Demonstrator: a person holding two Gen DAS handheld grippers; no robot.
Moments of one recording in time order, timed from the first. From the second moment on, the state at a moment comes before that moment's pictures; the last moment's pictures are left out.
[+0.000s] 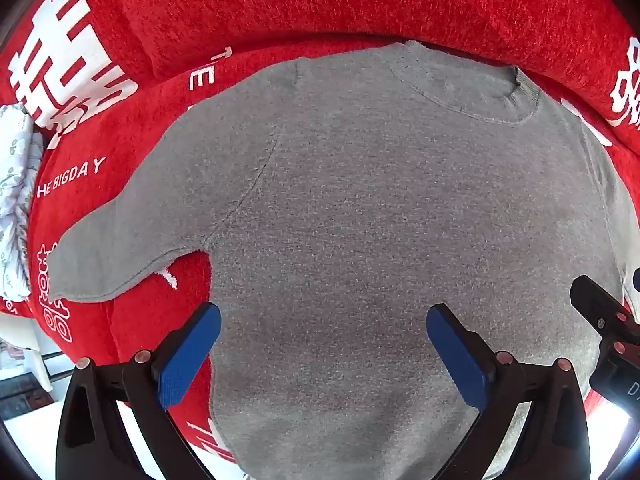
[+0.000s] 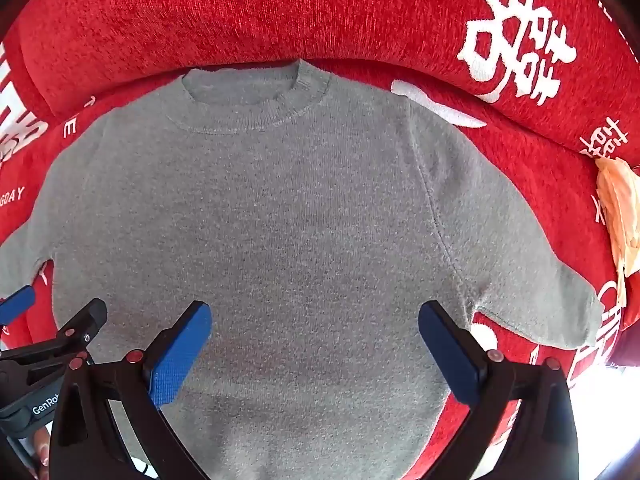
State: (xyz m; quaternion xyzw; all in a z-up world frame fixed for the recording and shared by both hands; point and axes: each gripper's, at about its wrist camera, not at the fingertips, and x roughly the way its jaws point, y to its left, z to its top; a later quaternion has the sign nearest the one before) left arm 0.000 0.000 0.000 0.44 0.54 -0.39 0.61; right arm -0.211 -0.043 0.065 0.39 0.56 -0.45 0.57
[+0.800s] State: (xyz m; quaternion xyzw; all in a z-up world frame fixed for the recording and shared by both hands) left arm 0.000 0.001 0.003 0.44 0.54 -0.38 0.61; right arm -0.209 -0.044 0.068 0.40 0.56 -0.45 0.57
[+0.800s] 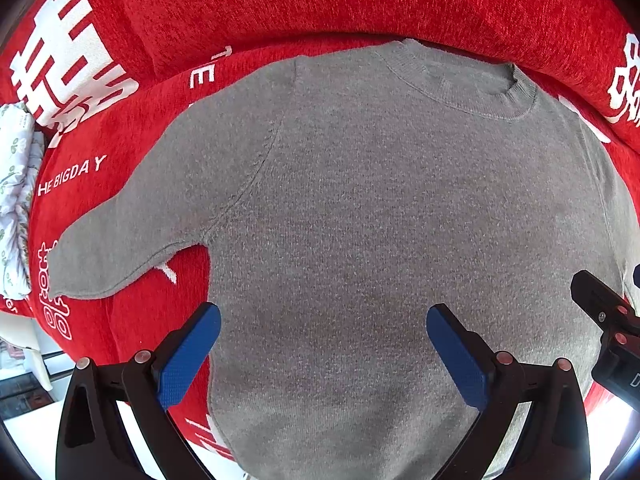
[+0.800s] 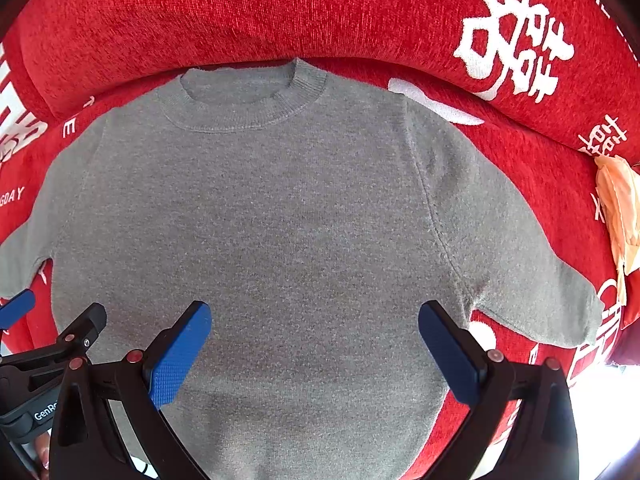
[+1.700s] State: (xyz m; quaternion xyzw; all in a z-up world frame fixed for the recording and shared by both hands) left arm 0.004 0.008 0.002 0.43 0.55 -0.39 0.60; right arm -0.202 -0.040 0.066 0.40 0.57 -0.45 0.56
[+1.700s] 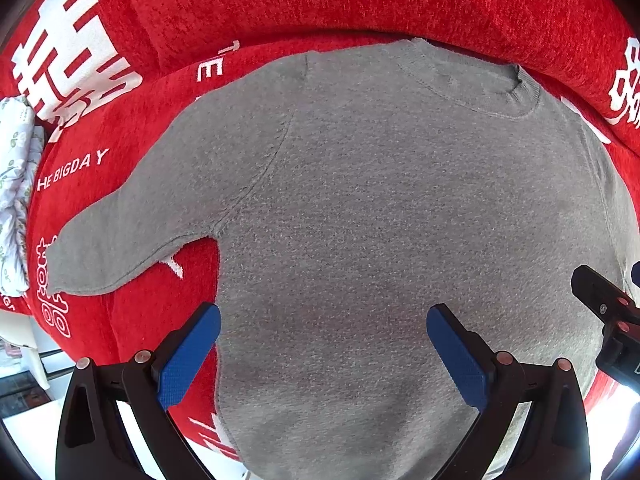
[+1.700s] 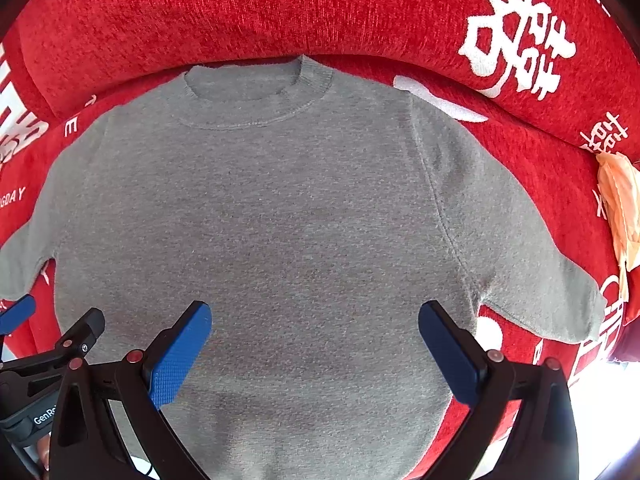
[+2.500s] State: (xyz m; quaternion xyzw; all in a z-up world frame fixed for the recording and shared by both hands) left arm 0.047 0.026 -0.002 0.41 0.53 -0.39 0.63; right arm -0.170 -0.033 0.066 0.39 0.57 -0.44 0.57
